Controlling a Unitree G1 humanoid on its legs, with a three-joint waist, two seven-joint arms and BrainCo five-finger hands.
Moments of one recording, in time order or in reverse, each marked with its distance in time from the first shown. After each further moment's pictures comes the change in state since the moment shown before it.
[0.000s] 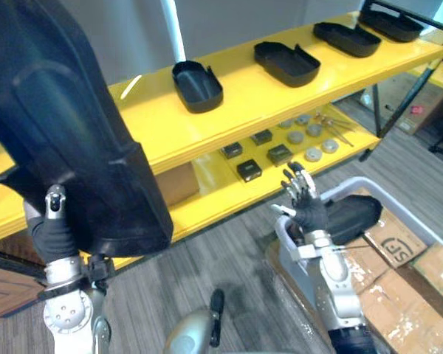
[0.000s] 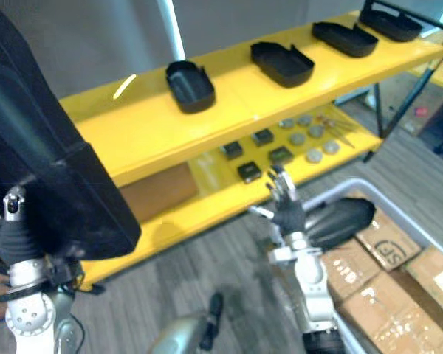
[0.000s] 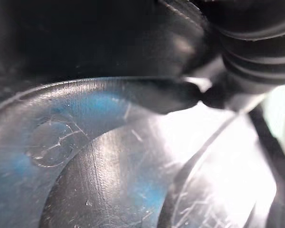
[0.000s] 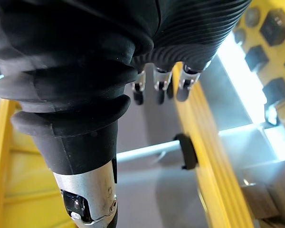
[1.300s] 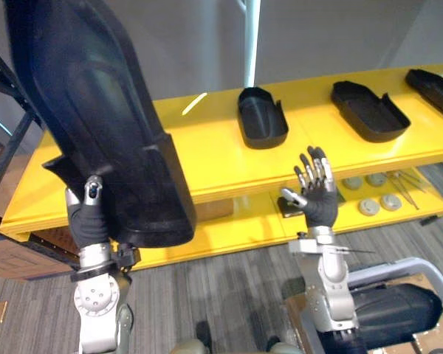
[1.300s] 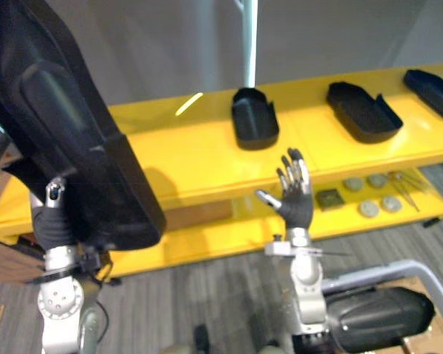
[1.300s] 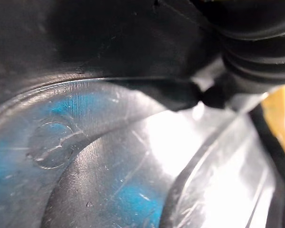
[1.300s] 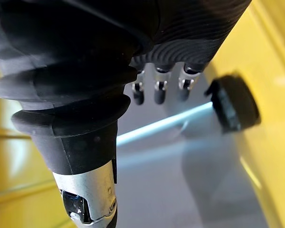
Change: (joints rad) left arm -0.056 -0.072 -0.140 0.003 0.028 0.098 0.051; right arm 0.039 0.082 -0.024 -0.130 0.004 -0.037 -0.101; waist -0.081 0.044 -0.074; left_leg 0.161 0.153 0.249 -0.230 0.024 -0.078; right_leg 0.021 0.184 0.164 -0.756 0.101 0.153
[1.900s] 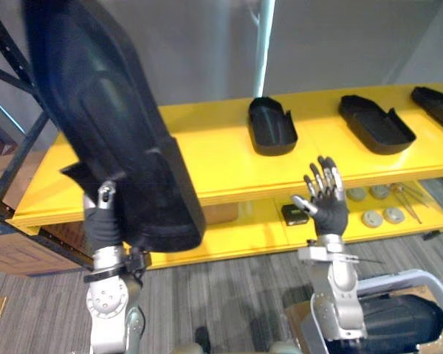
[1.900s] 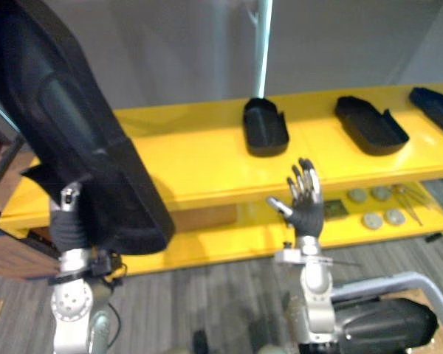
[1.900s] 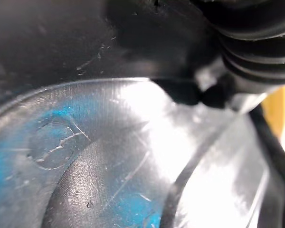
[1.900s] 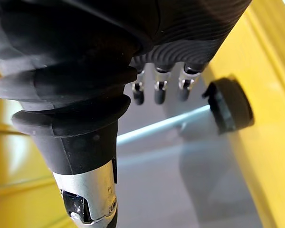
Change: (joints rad) left arm 0.015 -0.023 -0.079 0.022 -0.040 0.014 -0.084; right arm 0.083 0.009 -0.019 -0.001 0.037 0.000 -0.003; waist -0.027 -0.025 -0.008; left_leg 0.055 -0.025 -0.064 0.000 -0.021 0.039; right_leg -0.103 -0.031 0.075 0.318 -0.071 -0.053
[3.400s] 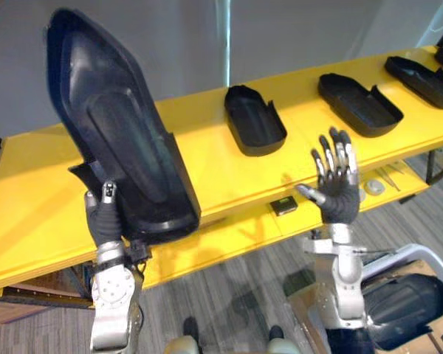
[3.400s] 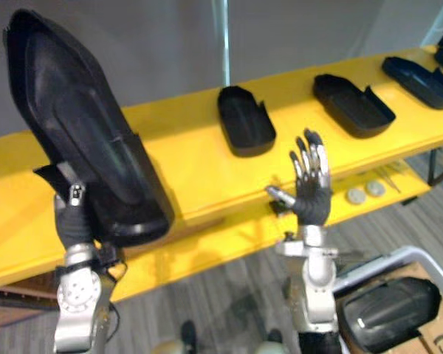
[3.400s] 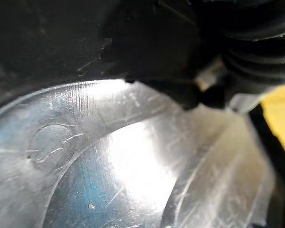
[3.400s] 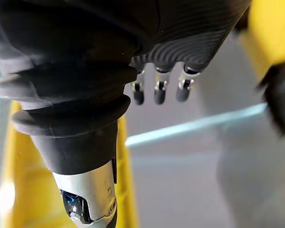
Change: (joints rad) left arm -0.057 0.014 0.012 -0.001 0.100 0.233 0.239; right arm -0.170 -0.019 0.090 -0.082 -0.029 -0.105 0.102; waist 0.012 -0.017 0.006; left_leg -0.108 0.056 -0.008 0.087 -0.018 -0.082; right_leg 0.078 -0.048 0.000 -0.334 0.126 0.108
